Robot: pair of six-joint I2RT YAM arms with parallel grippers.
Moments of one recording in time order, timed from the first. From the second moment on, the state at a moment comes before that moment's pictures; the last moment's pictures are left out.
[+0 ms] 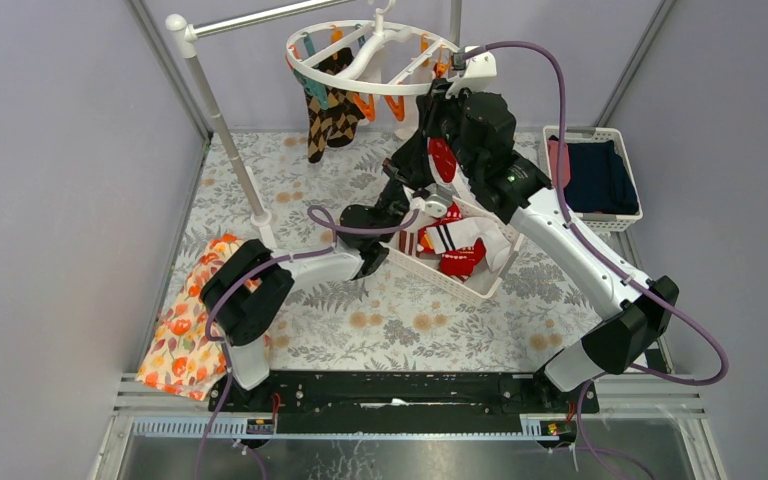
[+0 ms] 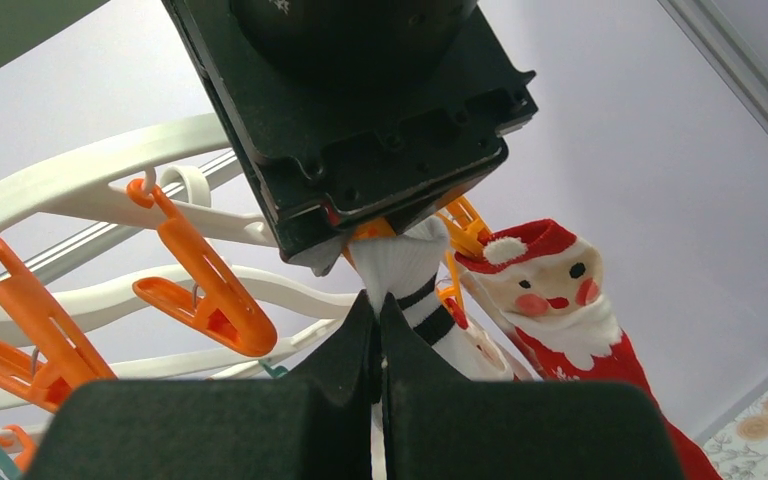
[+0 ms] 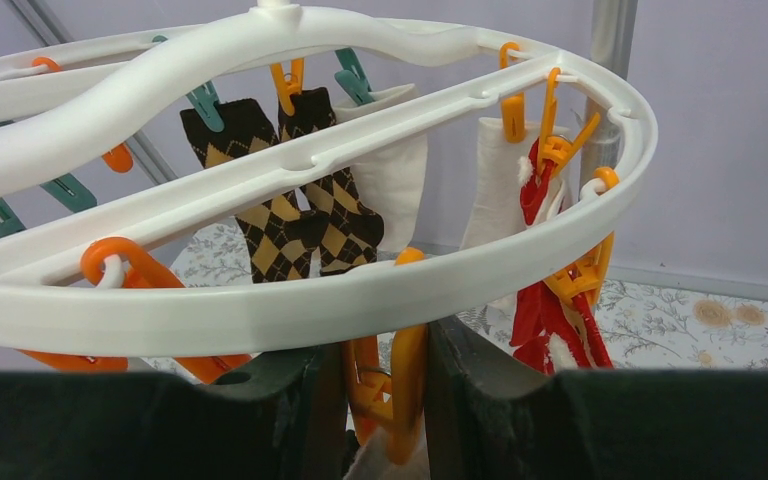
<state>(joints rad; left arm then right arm) -0.80 1.80 1.07 1.44 -0.12 0.97 0.65 1.54 1.63 -0.08 0.33 0.19</state>
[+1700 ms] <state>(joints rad) -0.85 1.27 0.69 1.20 -0.09 0.41 0.56 1.30 1.56 -0.27 -0.03 0.06</state>
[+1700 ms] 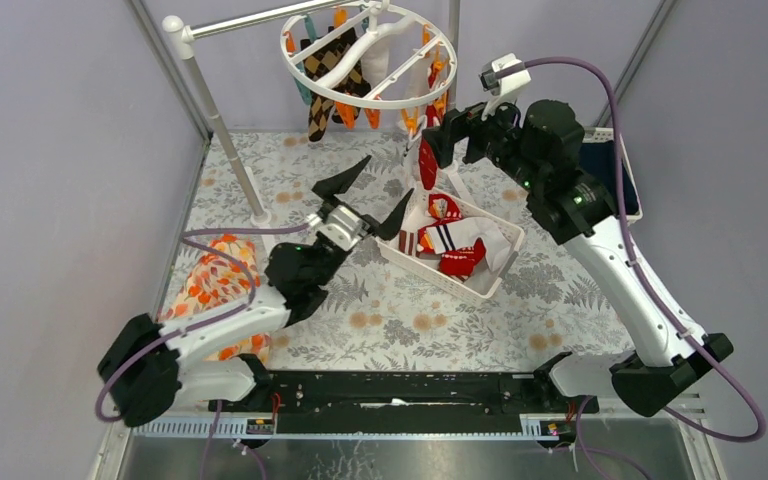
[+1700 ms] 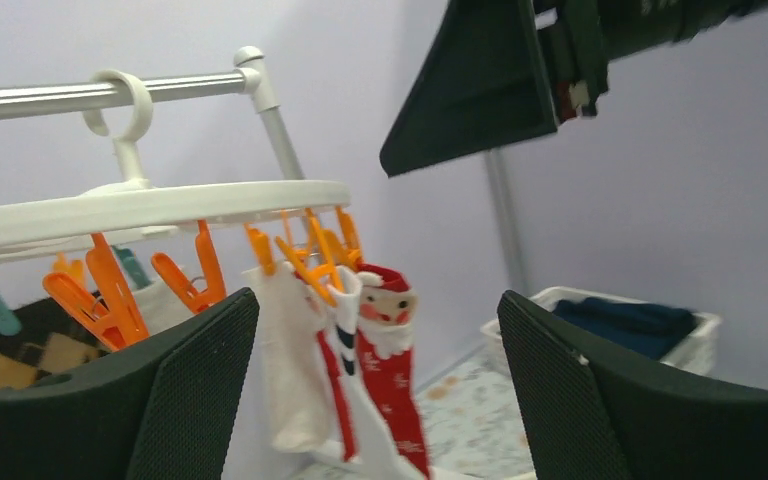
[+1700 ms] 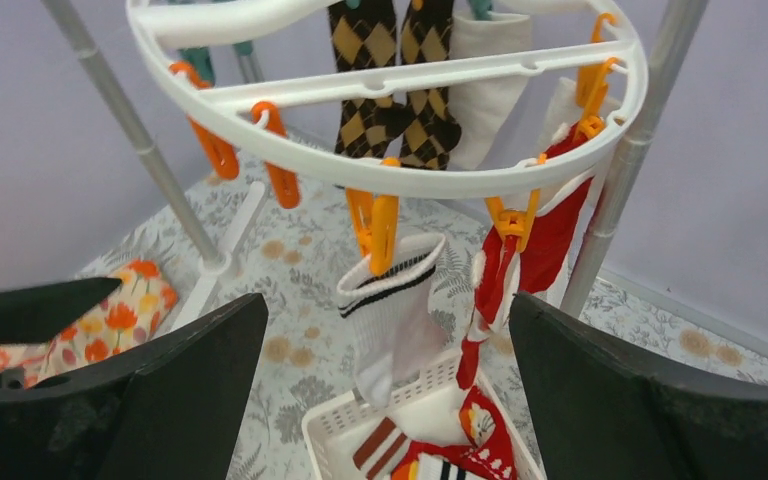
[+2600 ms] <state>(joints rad) -0.82 0.67 0.43 0.40 0.15 -0.35 0.29 1.16 1.52 -1.10 -0.64 -0.50</state>
